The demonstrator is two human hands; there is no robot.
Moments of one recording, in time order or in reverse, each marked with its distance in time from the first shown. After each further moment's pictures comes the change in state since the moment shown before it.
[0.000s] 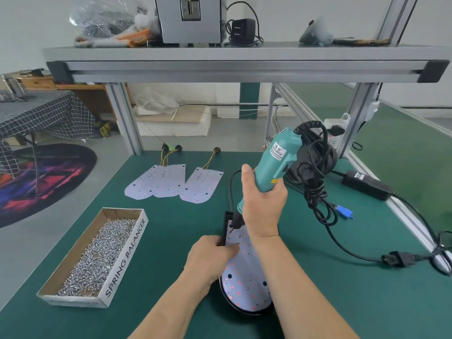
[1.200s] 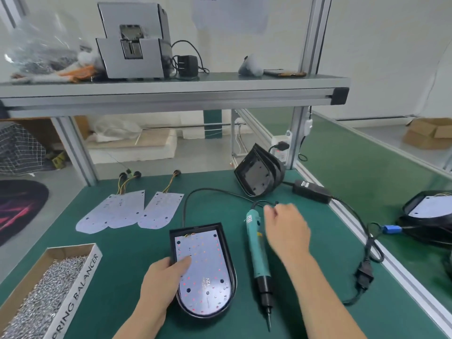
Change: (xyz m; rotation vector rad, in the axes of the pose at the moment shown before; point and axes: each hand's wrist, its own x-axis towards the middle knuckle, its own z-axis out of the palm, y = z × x) left_hand -0.001 -0.003 -0.002 -0.170 0.095 0.037; right_hand 0.059 0.011 -0.151 -1.255 -0.084 -0.022
